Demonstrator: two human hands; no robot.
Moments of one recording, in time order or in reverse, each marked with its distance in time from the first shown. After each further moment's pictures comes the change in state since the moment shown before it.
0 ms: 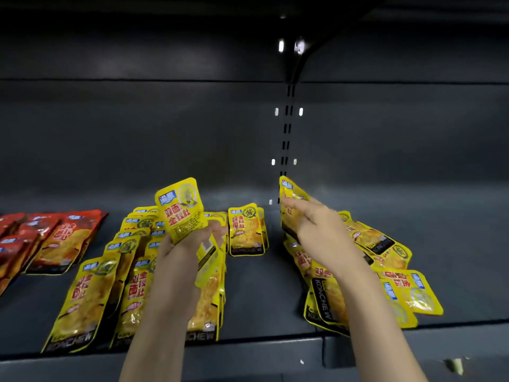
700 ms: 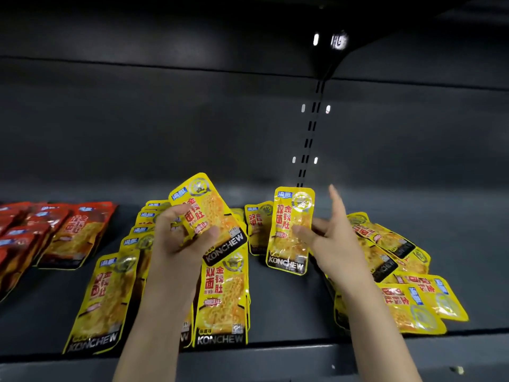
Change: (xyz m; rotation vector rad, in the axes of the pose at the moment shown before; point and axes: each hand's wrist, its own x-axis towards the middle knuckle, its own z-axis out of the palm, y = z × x) left_hand 0.025 -0.003 -0.044 -0.016 -0.042 0.146; right_hand -0.003 0.003 0.039 0.363 0.062 0.156
